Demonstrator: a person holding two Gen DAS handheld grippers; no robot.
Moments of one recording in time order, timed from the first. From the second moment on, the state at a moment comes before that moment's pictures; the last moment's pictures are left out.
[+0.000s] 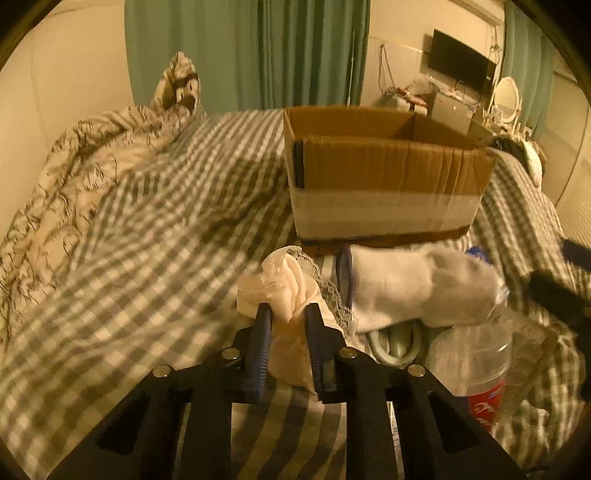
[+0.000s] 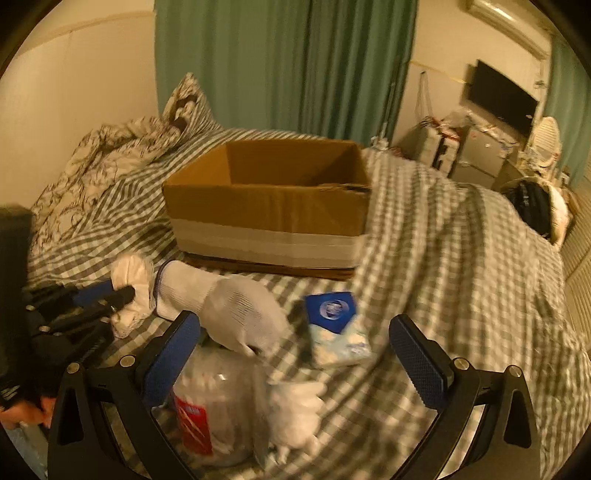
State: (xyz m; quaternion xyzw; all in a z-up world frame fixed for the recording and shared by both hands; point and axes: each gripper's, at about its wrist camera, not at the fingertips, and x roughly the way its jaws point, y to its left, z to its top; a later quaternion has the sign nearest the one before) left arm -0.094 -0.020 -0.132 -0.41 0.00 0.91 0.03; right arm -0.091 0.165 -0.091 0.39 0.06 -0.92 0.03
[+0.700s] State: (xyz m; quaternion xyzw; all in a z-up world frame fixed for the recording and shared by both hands) left arm -0.111 -0.052 -0.060 -0.34 0.01 0.94 0.00; right arm -0.119 0.126 -0.077 0.38 0.09 -0.92 0.09
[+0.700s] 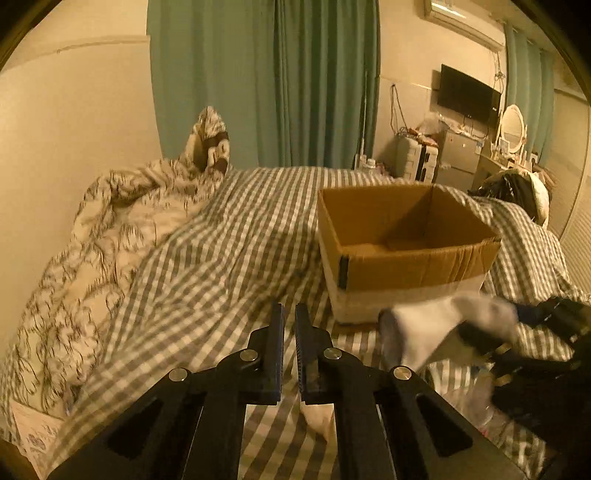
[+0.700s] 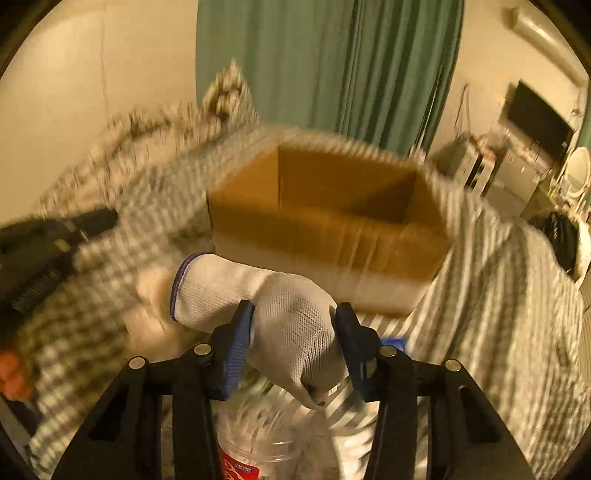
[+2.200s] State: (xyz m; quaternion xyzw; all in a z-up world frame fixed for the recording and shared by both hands) left arm -0.253 0.009 -0.020 -0.32 0.02 0.94 0.07; right arm -0.219 0.212 0.030 0.27 0.03 -0.96 0.03
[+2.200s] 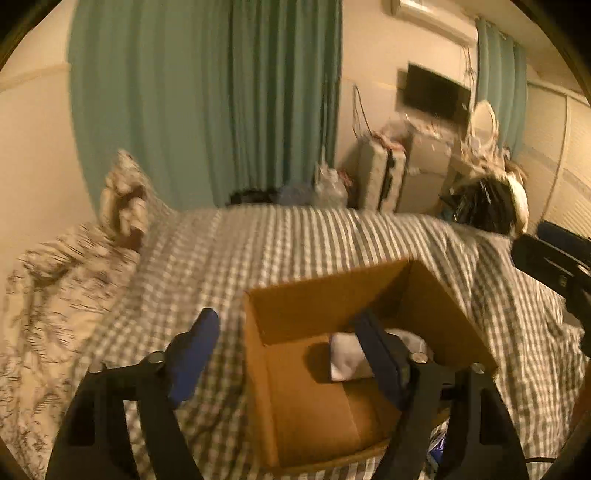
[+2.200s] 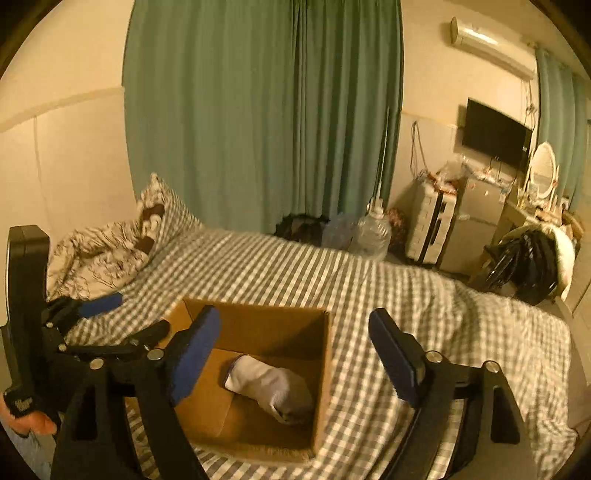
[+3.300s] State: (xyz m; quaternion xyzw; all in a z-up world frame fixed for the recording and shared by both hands) left arm -0.139 -0.006 -0.131 -0.41 0.05 0.91 0.00; right arm -0.138 0.242 -0.114 0.43 0.05 -0.90 0.00
